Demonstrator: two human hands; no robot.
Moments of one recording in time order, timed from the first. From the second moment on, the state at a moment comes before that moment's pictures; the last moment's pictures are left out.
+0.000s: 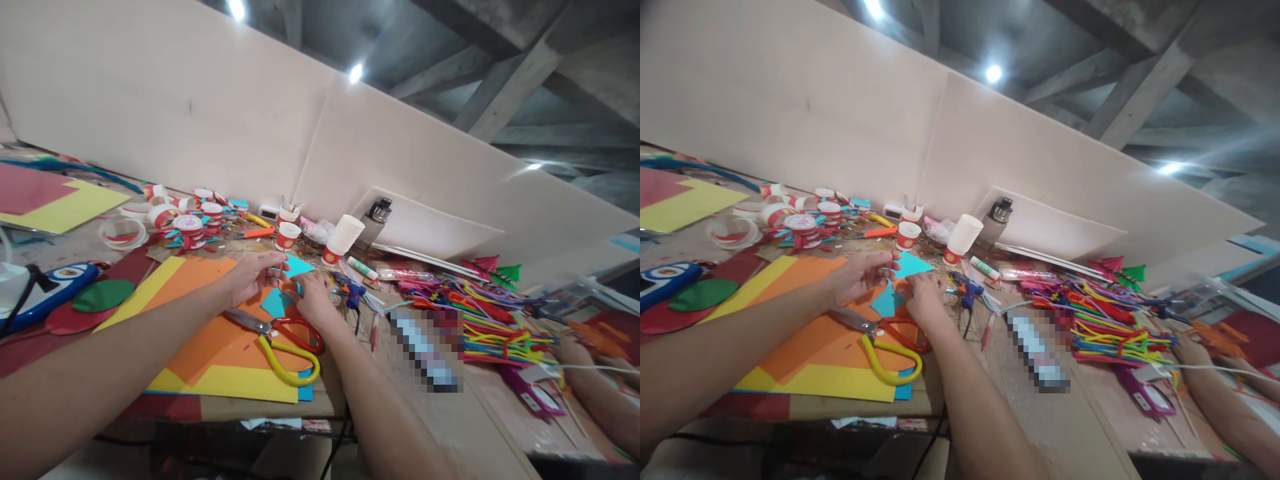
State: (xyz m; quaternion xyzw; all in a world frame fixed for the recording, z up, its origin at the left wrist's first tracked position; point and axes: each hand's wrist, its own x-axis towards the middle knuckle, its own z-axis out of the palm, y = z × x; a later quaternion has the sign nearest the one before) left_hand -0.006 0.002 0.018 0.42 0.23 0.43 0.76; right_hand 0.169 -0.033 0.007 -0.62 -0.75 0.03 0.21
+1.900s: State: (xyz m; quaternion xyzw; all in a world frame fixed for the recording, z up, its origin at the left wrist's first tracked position) left_hand 0.003 -0.008 0.011 0.50 0.26 0.35 0.75; right_hand 0.165 -0.044 0.019 -0.52 -0.58 0.35 0.52
